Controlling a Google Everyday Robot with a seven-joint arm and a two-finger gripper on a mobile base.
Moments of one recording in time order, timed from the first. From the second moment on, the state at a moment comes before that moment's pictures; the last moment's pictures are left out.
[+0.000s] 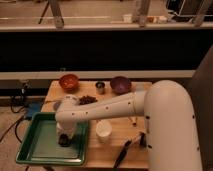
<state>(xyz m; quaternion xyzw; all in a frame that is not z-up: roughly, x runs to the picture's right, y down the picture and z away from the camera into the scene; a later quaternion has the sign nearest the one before) -0.217 0.248 0.772 -0.18 -0.32 -0.57 0.73</state>
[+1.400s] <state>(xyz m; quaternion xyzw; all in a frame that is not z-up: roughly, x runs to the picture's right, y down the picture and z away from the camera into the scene) -0.198 0.293 0.721 -0.17 -0.33 -0.57 0.73</state>
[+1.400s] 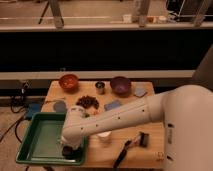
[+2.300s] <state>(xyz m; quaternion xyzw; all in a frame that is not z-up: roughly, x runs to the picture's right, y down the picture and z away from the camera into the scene) -0.329 0.290 0.748 -0.15 -0.39 -0.64 0.64</state>
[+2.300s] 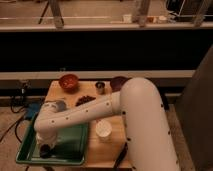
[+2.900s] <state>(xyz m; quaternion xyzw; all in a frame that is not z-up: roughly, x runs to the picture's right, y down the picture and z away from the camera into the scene) -0.343 0.244 0.770 -0.13 -0.37 -0.66 0.64</state>
